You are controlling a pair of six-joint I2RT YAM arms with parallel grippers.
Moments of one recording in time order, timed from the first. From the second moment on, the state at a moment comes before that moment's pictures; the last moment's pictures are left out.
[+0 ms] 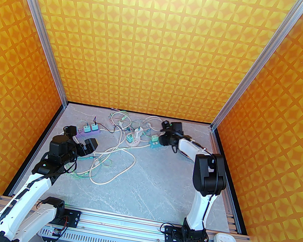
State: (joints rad) left arm -0.11 0.82 0.61 -0.23 0.25 -0.63; right arm 0.26 1.98 1.38 -0.31 -0.10 -0.13
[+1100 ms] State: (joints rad) left arm -0.51 0.95 0.60 -0.12 0.25 -0.51; right arm 0.58 1.47 0.82 -0.27 0.14 0.15
